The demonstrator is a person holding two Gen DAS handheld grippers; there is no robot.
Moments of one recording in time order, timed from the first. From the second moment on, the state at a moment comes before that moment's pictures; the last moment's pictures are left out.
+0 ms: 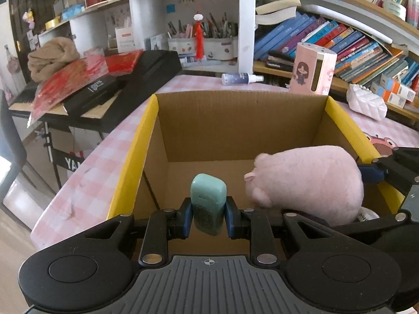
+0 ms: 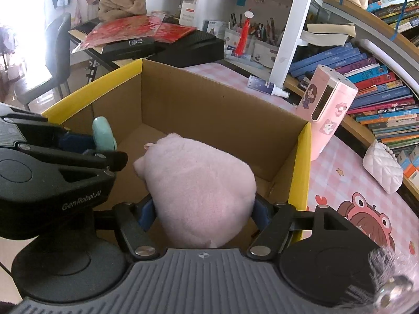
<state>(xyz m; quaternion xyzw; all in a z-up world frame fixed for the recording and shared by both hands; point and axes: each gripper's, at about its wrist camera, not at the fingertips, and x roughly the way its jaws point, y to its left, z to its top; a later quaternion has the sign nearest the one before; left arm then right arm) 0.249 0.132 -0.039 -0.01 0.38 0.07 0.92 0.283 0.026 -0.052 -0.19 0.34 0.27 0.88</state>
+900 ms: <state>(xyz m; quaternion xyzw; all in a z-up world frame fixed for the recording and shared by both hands) 0.148 0.138 0.021 -0.02 0.26 0.10 0.96 0.208 -0.023 0.000 -0.10 0.25 0.17 0.95</state>
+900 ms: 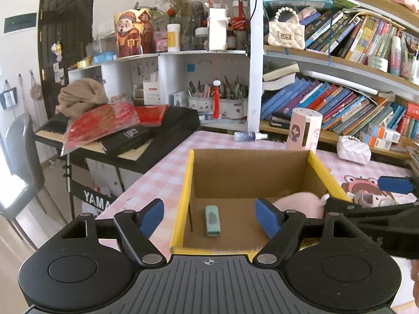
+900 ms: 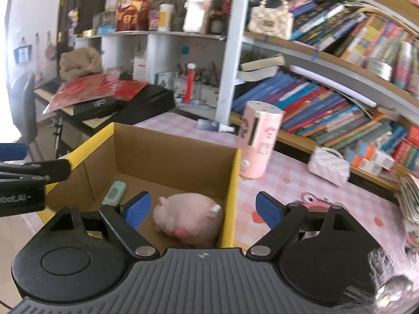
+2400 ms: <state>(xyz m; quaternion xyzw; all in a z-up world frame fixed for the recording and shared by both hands) 0.005 0.078 -0.029 0.01 0.34 -0.04 0.94 0.005 -0.090 -0.054 -0.06 0.36 0.00 0.93</state>
